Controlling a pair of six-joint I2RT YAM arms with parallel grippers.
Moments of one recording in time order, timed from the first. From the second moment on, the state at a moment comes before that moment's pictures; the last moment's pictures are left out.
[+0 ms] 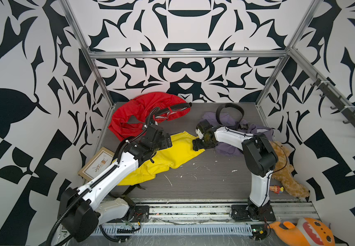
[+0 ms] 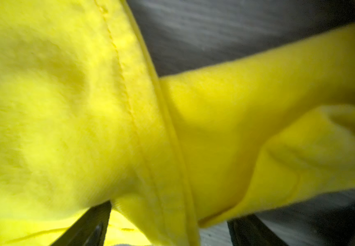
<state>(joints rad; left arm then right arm) -0.61 1.15 0.95 -0.55 -0.20 -0.67 0.55 1.99 1.36 -0.62 -0.11 0.30</state>
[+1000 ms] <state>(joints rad) -0.45 0.78 0.95 -0.73 -0.59 -0.54 1.02 2.40 2.44 -0.96 -0.34 0.17</state>
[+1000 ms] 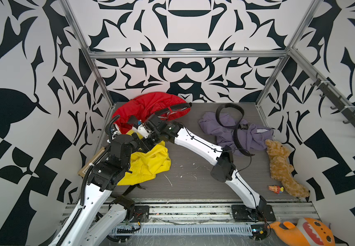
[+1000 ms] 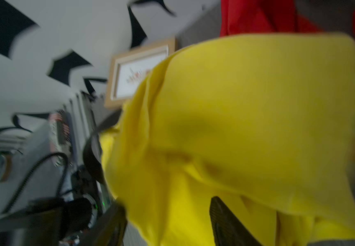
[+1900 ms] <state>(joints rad) -0.40 2.10 1.85 -0.52 -0.27 -0.11 0.67 1.40 1.42 -0.83 -0.17 0.22</state>
